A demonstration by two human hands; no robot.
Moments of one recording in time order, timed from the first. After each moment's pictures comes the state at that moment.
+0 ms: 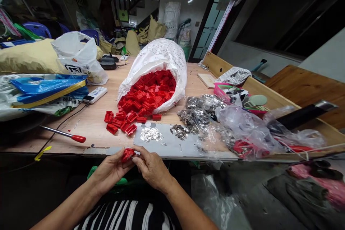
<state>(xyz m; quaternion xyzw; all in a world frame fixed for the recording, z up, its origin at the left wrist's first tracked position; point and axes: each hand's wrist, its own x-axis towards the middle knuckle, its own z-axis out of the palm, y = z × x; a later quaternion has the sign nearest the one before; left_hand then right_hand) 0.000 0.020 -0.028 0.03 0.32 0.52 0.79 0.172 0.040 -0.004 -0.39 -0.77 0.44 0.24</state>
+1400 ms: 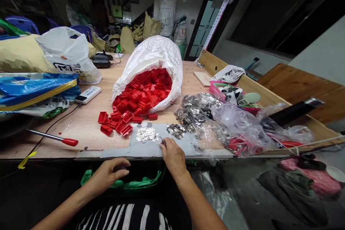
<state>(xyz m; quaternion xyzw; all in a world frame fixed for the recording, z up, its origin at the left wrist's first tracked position) -0.024 0.017 -0.053 0.61 0.55 0.30 0.49 0.235 0.076 -0.043 -0.65 -0.74 0.08 0.17</state>
